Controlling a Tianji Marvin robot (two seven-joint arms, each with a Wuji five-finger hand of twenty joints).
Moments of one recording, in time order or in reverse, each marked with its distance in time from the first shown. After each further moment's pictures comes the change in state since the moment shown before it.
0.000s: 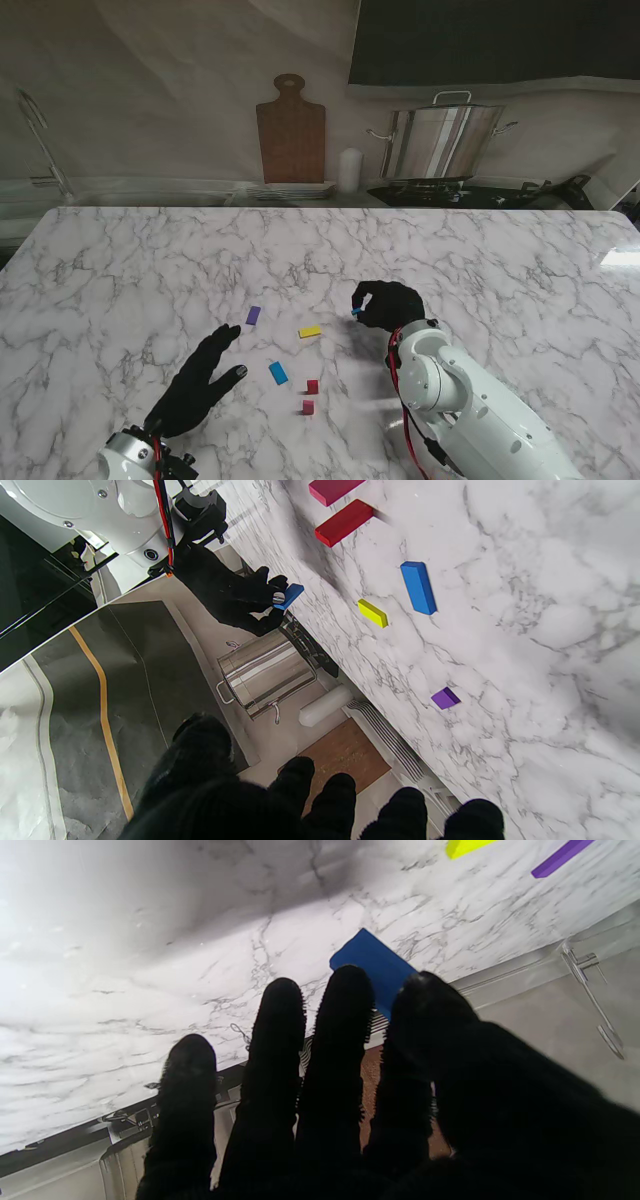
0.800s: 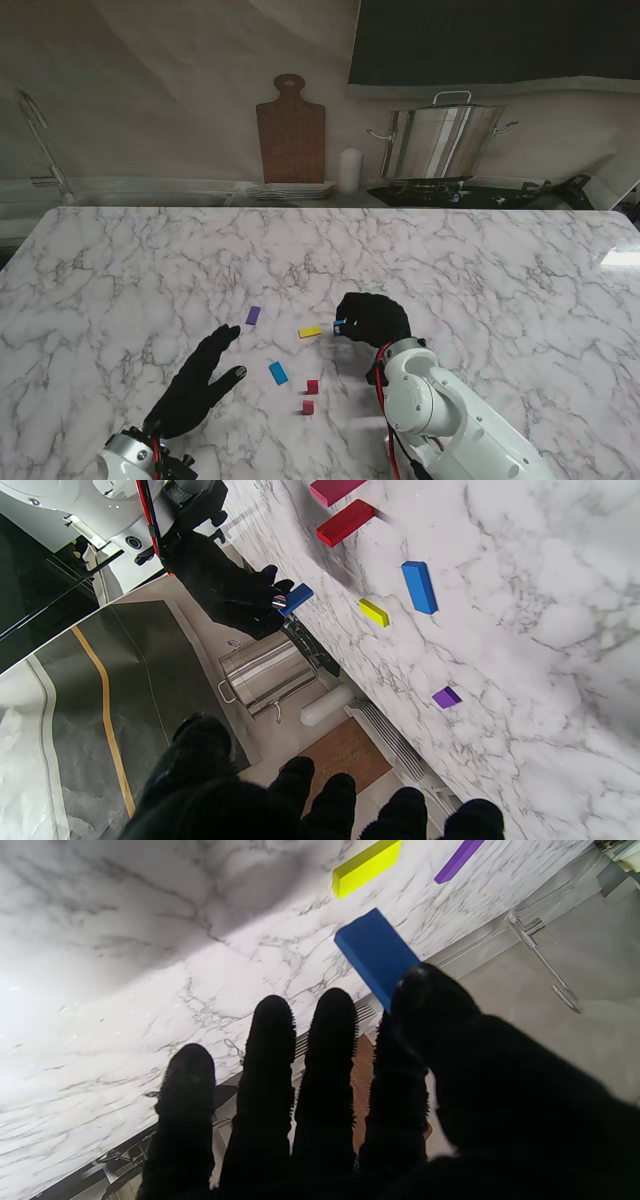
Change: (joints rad) left arm 0.005 0.000 -0.003 -0.001 0.001 -0.009 0.003; right arm -0.088 -0.029 -0.003 -0.079 0.107 -0.017 -0.070; left_hand 0.000 0.000 0.000 0.000 0.000 0.000 0.000 0.000 0.000 0.000 0.000 0.000 0.000 0.000 0.000 0.000 0.000 0.000 0.000 0.001; right_hand 0.011 -0.058 -0.003 0.021 0.062 0.051 0.041 -0.175 -0.247 0.029 0.131 0.195 -0.185 0.037 0.145 0.051 -0.097 0.008 0.022 0.029
